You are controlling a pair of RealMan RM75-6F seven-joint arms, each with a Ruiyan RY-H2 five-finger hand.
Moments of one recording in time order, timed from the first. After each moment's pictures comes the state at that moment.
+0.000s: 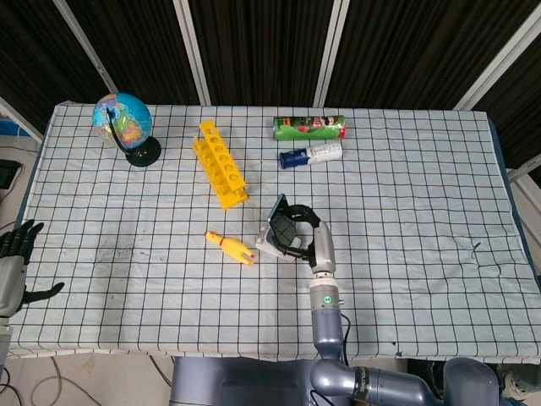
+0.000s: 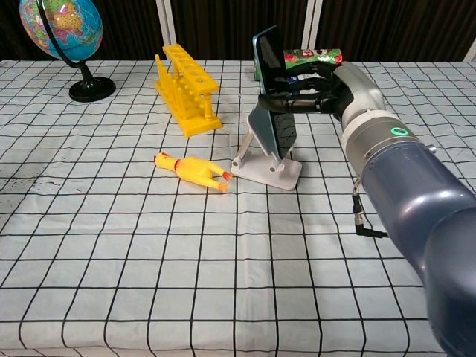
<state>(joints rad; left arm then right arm) -0.14 -1.11 -0.10 -1.70 1.30 1.37 0.06 0.63 -2.04 0.49 -1.55 -0.90 1.37 0.08</state>
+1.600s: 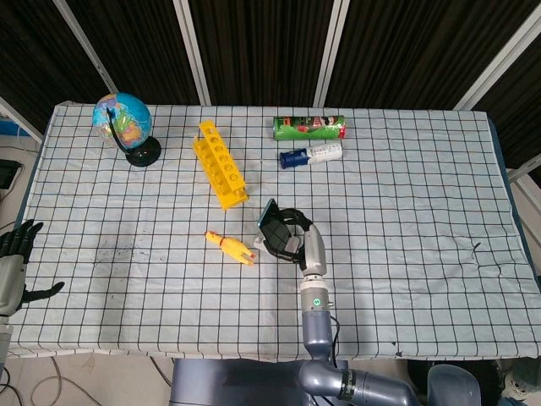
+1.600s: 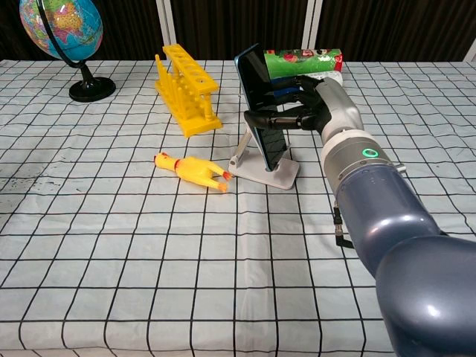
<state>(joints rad) -0.15 -1.11 -0.10 -1.71 1.28 1.36 0.06 0.61 -2.15 0.51 -1.41 -0.98 1.32 0.08</state>
